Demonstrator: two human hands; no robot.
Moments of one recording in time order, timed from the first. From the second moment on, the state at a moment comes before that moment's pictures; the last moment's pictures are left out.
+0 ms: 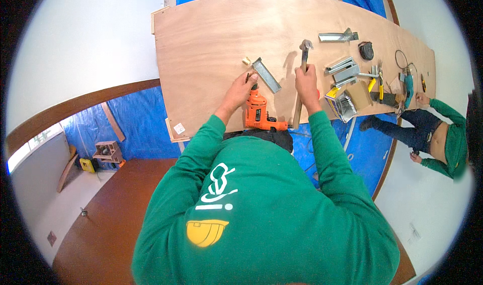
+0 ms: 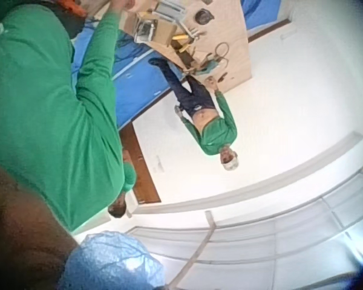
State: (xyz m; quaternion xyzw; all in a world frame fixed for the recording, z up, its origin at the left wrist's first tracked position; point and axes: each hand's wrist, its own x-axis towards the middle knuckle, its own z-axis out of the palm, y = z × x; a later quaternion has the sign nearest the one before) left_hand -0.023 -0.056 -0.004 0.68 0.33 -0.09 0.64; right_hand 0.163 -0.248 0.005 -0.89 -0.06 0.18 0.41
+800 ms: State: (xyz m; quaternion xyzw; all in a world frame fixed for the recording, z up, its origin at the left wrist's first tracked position) left_hand 0.009 -0.083 -0.019 0.58 0.30 -0.04 0.75; right_hand 0.085 -0.274 0.119 -0.85 -0.27 0.26 0.37
